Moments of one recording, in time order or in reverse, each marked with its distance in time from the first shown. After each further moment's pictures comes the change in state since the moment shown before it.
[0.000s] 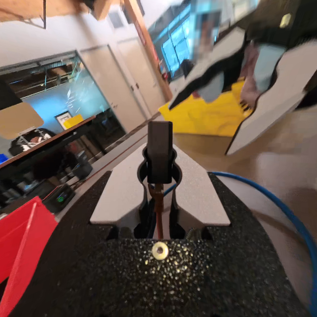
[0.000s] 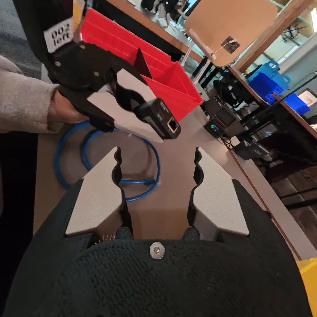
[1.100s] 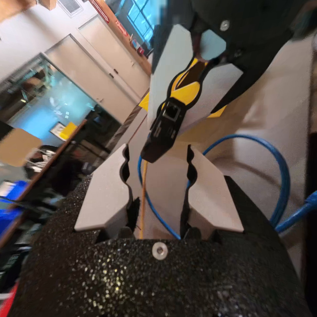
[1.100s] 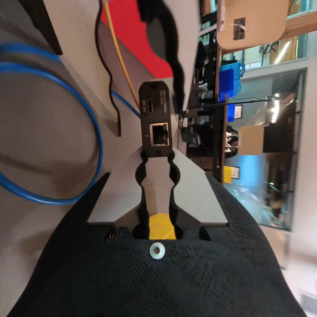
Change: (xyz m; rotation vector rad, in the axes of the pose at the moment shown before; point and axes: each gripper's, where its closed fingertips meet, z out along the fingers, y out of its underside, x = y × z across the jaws) left arm 0.037 -0.027 -0.015 -0.154 0.124 0.277; right arm 0.014 0.009 -0.011 -0.384 0.162 -0.630
